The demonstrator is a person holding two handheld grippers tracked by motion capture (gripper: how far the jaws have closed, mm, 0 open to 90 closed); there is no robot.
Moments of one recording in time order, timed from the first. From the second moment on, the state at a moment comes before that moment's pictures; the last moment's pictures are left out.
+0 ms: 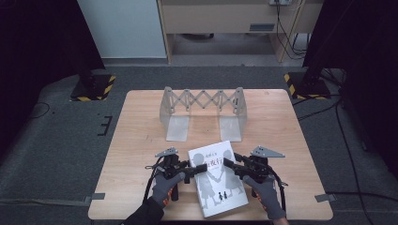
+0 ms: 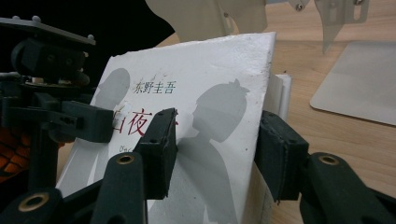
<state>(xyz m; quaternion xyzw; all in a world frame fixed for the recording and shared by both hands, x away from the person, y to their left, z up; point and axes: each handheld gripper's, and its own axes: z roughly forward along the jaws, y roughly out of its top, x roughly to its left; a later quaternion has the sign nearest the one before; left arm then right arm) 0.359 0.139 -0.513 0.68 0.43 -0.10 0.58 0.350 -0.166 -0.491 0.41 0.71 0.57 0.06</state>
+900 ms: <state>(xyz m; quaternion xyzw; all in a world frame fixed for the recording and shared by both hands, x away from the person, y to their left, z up) 0.365 0.146 -0.428 0.68 0.36 0.07 0.64 0.362 -0.207 -0.486 0.44 0.69 0.54 0.18</state>
